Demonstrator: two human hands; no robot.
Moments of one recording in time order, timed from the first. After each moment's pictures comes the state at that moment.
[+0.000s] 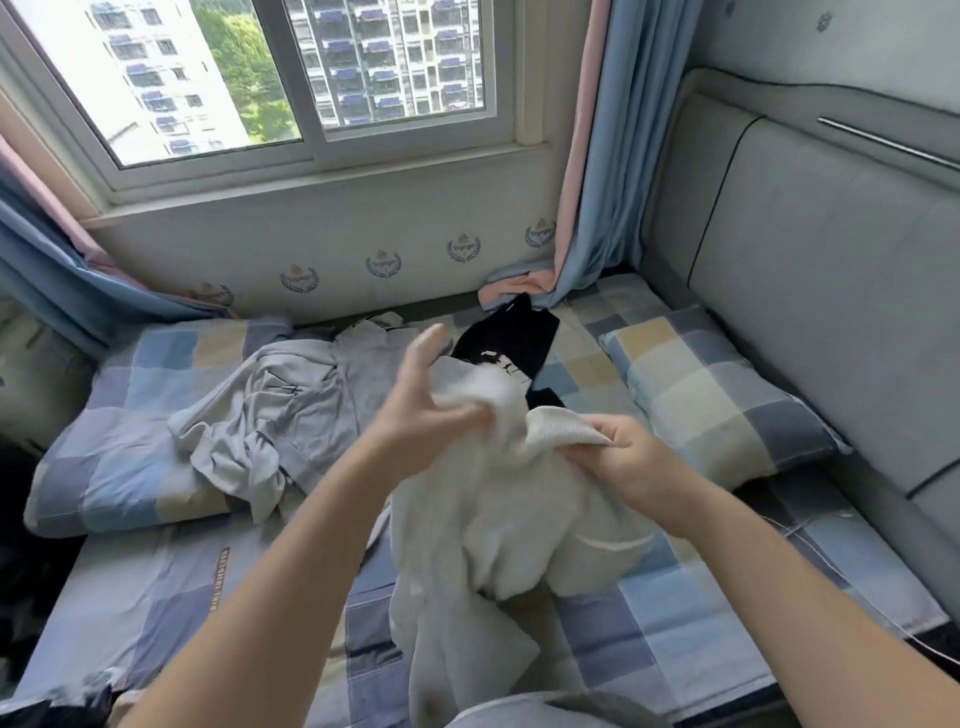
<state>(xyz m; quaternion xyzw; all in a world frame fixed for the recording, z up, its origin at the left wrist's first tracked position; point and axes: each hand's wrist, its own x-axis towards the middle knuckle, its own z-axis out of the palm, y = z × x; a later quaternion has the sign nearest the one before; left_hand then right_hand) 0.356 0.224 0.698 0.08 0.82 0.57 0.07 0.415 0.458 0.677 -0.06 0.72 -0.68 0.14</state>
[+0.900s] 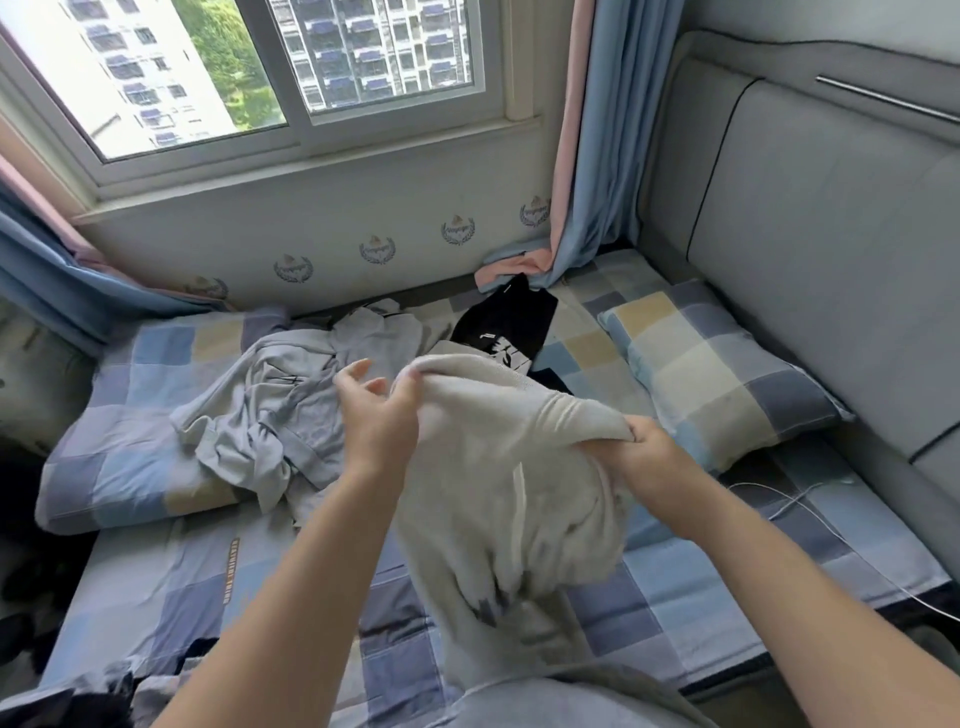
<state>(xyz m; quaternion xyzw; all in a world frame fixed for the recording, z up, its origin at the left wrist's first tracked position) 0.368 0.223 0.677 -0.19 0.76 0.61 -0.07 0.435 0.463 0.659 0.06 0.71 -0.69 0.11</state>
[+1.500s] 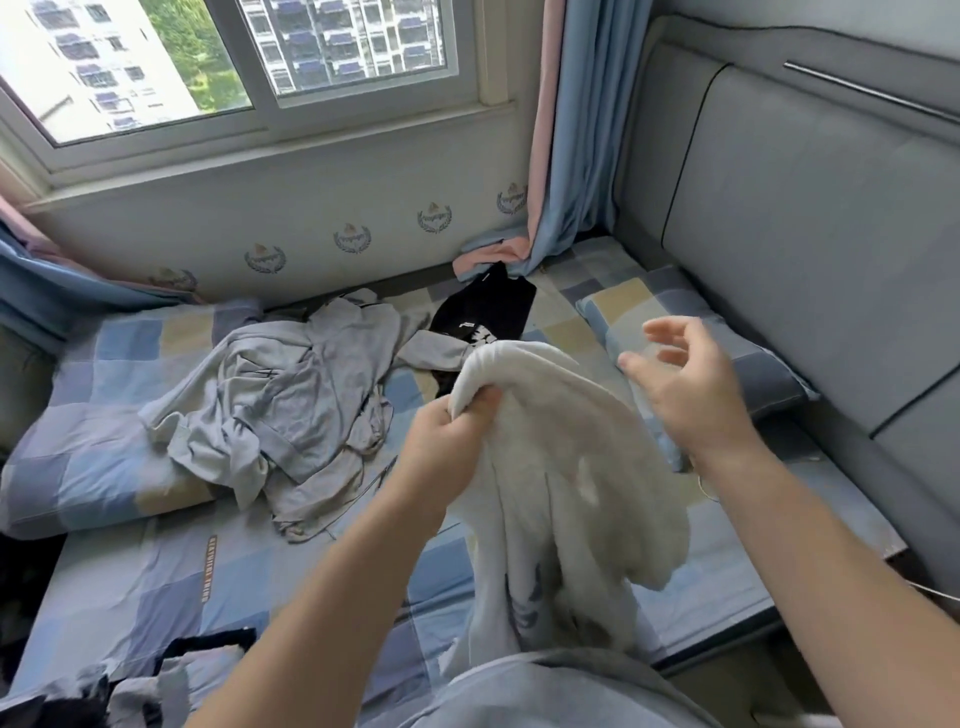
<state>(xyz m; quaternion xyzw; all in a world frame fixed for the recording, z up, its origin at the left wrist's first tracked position) 0.416 0.275 0.680 -0.05 0.77 0.62 0.12 0.425 0.499 0.685 0.16 0.80 -0.56 -0.15</state>
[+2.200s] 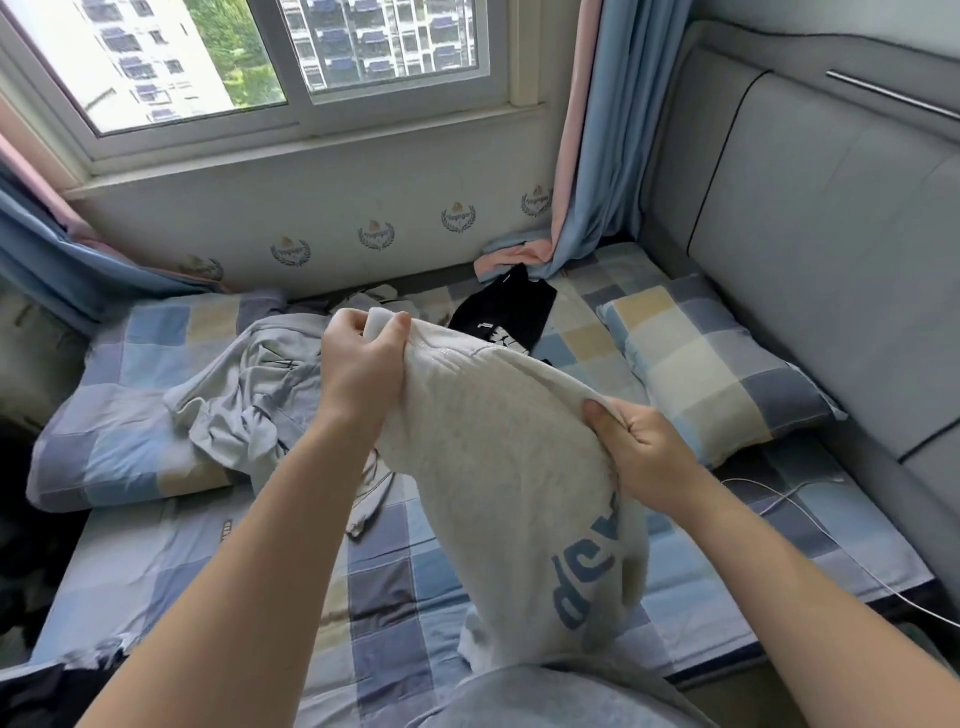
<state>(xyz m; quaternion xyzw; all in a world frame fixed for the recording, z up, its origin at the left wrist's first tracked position) 0.350 0.215 0.707 -0.14 0.79 0.59 -0.11 0.432 0.469 0.652 -0.02 0.81 -0.59 0.01</state>
